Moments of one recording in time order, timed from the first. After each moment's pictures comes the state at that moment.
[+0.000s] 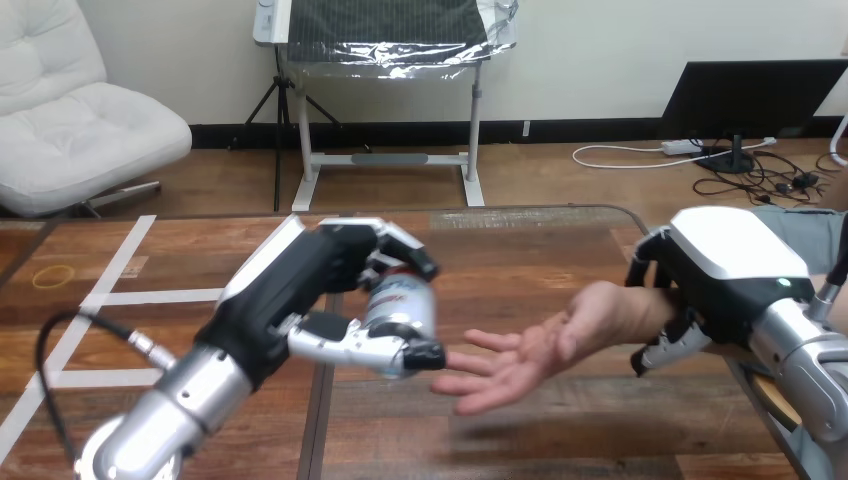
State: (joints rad) left arm -0.03 0.32 -0.03 -0.12 -0.03 -0.13 -0.48; right arm -0.18 -0.71 0.21 0.00 -0.73 0.10 0.21
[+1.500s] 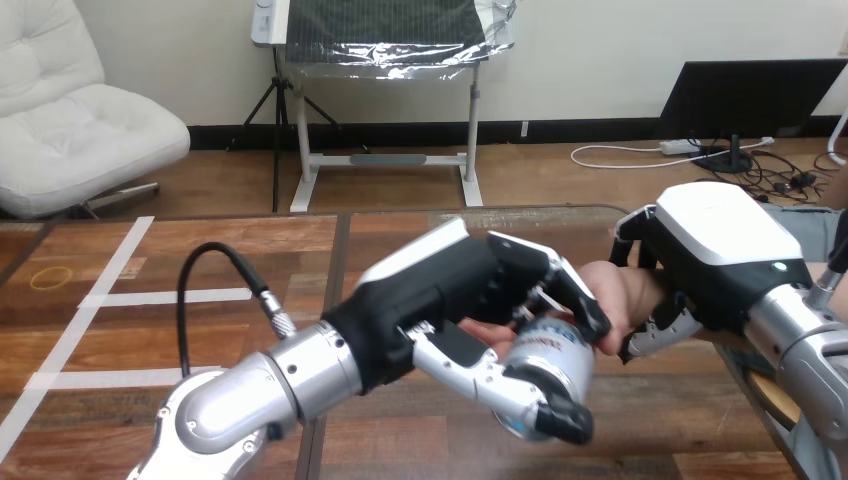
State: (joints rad) left arm -0.14 0.32 -0.26 -0.42 -0.10 0.25 -0.62; right arm -0.17 -0.72 0.18 -0.09 -0.73 0.06 0.22
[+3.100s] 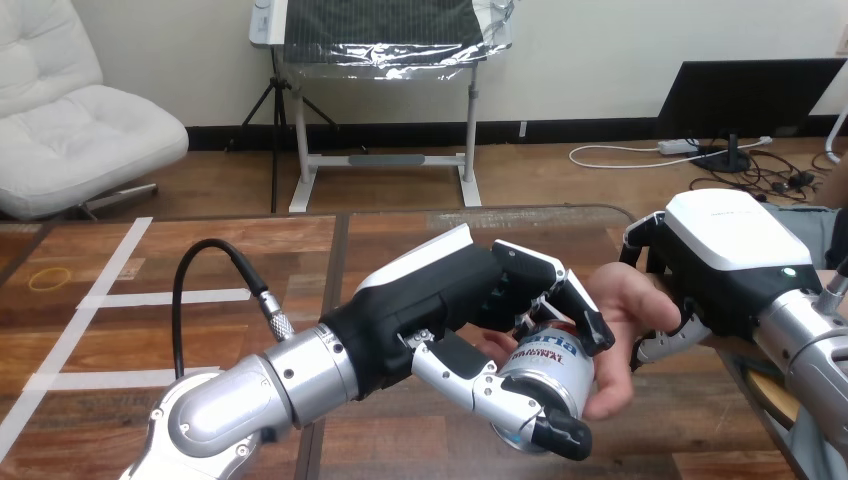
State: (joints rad) left arm -0.14 0.35 -0.26 -0.44 -0.10 0.23 -0.62; right arm -0.15 -0.72 0.16 -0.09 -0.73 0.05 0.23
